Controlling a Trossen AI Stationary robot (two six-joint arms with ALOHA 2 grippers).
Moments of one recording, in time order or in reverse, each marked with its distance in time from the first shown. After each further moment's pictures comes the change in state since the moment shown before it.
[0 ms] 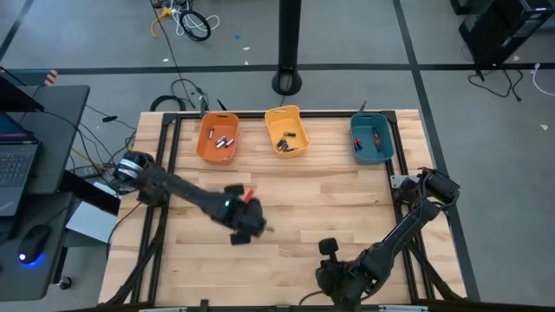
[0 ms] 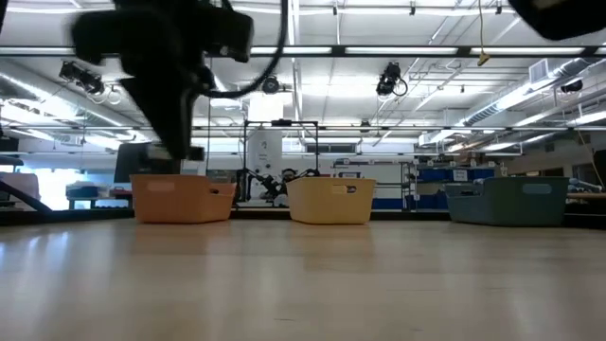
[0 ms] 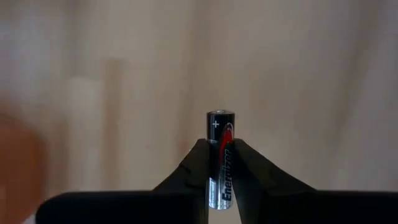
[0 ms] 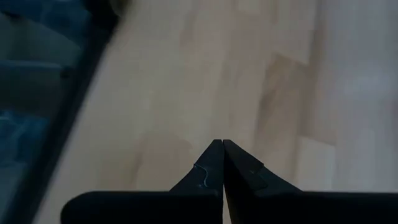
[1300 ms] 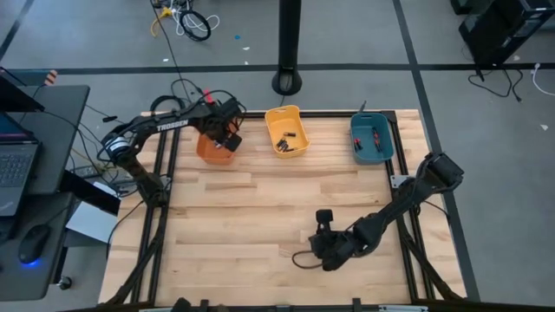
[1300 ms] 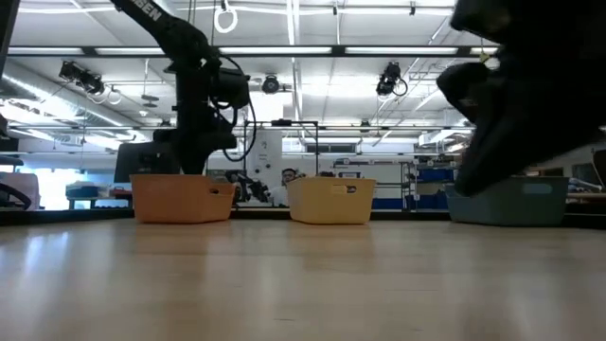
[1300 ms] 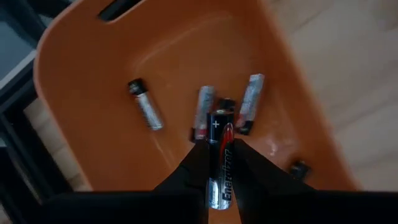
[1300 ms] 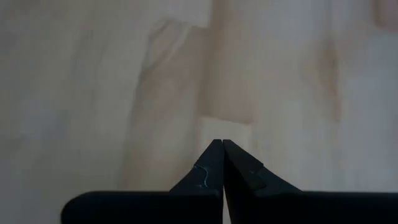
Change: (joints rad) left arm 1.034 -0.138 -0.169 0.124 0.030 0.178; right arm -0.196 -0.146 -0.377 0.338 0.056 -0.129
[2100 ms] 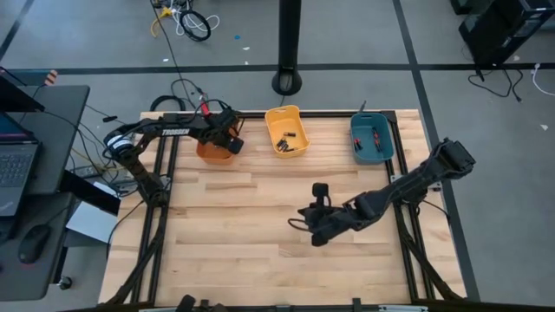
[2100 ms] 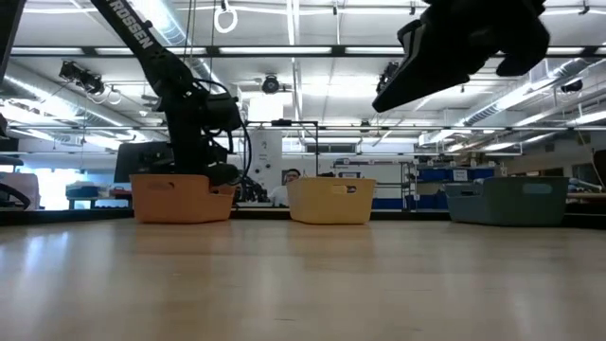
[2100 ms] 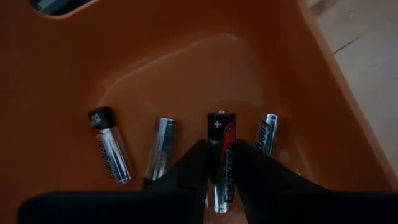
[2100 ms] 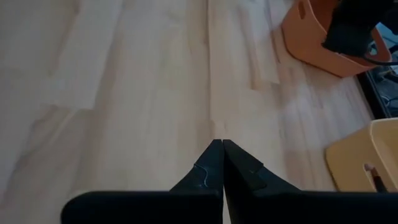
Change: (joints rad) left arm 0.027 0.028 -0.262 0.464 -0.014 -0.017; right arm -0.183 -0.180 0.002 0.050 0.093 -0.236
